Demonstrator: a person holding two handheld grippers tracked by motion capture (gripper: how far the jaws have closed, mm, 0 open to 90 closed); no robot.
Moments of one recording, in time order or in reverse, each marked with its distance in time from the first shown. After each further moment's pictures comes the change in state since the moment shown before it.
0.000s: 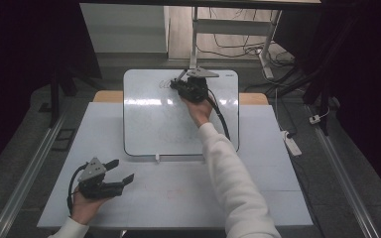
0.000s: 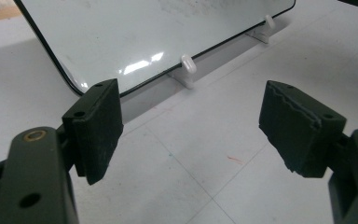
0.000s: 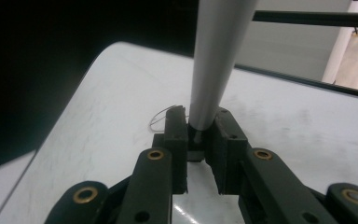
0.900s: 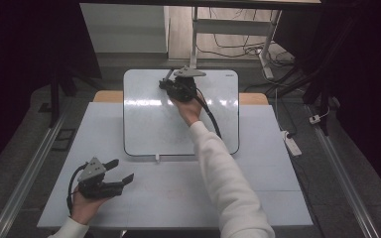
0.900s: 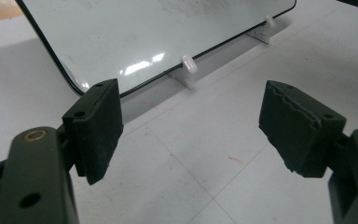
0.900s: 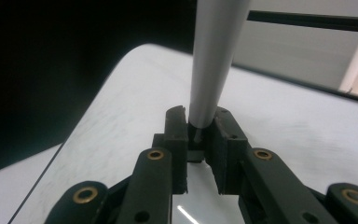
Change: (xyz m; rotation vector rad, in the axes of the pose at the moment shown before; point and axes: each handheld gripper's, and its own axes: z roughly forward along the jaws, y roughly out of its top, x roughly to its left) left arm 0.000 0.000 -0.001 -0.002 0.003 0.000; right arm 0.023 0.004 0.026 0.000 0.052 -0.026
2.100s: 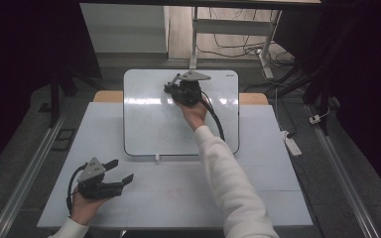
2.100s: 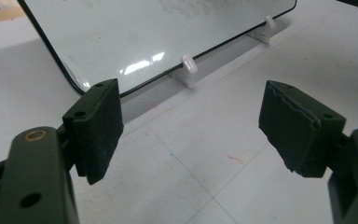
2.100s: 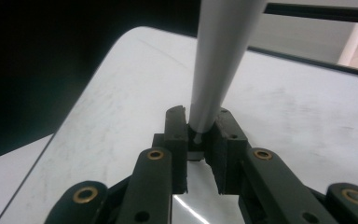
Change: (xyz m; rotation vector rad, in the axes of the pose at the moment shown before) left arm 0.000 -0.001 -0.002 -0.006 0.001 -0.002; right arm -0.006 -0.007 -0.021 0.026 -0.036 0.014
